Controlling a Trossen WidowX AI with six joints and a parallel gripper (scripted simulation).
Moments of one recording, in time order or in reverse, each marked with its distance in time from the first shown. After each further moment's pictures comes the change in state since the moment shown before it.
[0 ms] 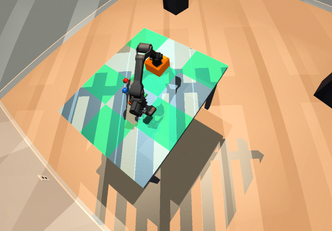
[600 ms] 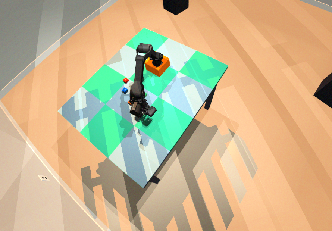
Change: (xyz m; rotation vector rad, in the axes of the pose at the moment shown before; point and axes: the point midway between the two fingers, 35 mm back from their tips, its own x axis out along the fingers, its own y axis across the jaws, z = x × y) arm 0.012 0.000 0.000 0.000 -0.008 0.003
